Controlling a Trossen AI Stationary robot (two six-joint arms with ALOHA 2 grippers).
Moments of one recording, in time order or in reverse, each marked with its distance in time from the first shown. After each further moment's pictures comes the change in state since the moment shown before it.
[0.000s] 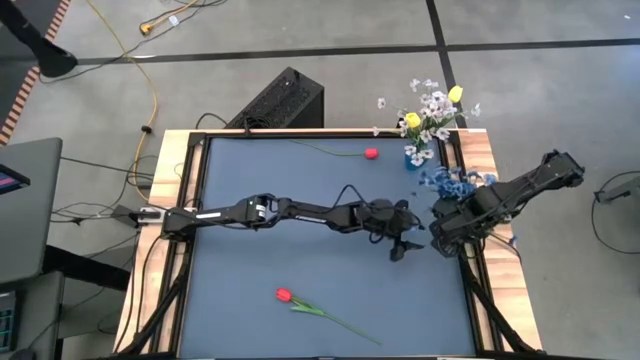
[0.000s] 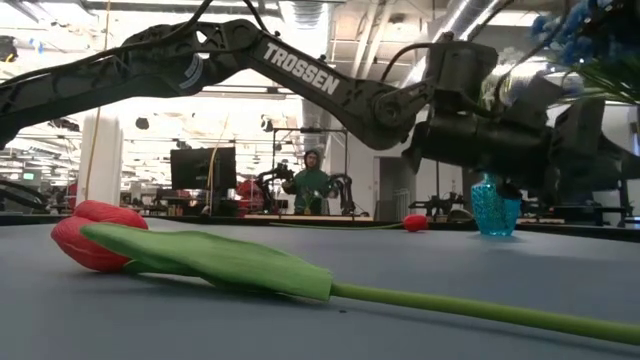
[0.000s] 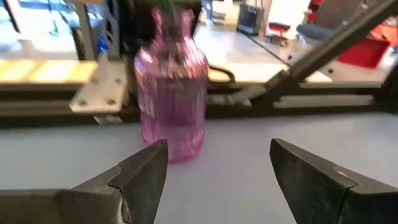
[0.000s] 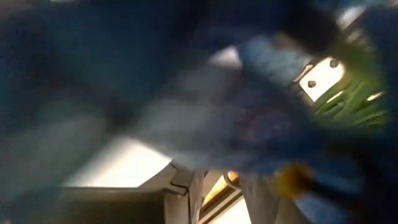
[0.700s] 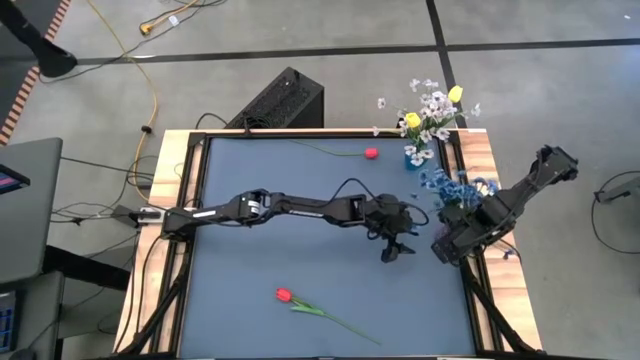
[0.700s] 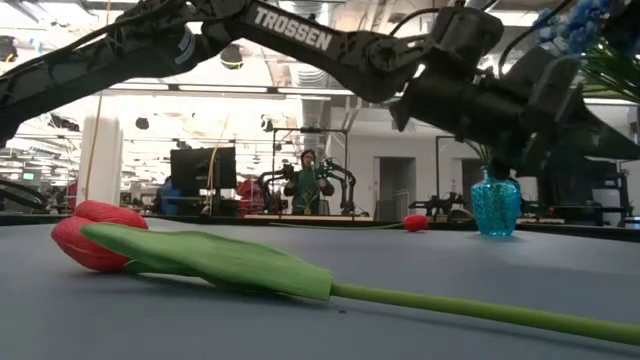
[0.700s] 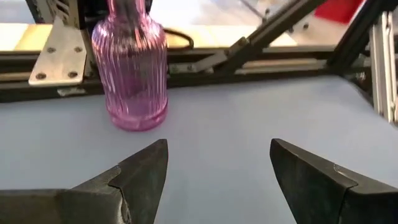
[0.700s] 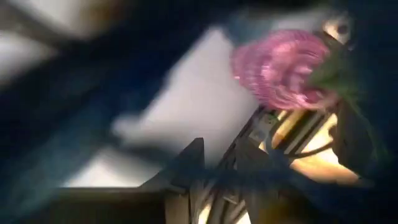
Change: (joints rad) left arm 0.000 -0.116 0.000 -0.328 0.113 0.043; right arm 0.171 0.000 0.000 0.057 -0.045 0.364
